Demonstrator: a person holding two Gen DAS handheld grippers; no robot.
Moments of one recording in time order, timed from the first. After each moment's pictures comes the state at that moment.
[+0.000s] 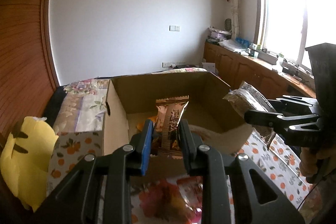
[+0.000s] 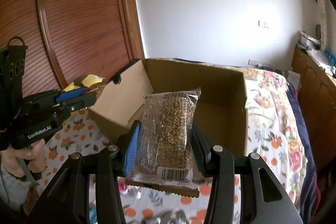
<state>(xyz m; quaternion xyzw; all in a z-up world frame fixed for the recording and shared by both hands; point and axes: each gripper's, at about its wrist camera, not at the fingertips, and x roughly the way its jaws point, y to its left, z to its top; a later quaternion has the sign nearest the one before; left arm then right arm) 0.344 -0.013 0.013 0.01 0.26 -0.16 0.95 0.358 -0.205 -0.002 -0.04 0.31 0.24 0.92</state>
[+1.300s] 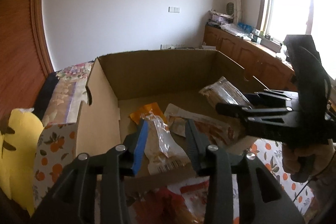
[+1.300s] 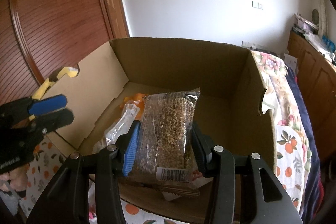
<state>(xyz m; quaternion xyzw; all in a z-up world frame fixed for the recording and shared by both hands) 0.385 -0.035 -0.028 0.02 0.33 -0.17 0.93 0.441 -0.200 -0.061 -0.03 0.37 0.19 0.91</state>
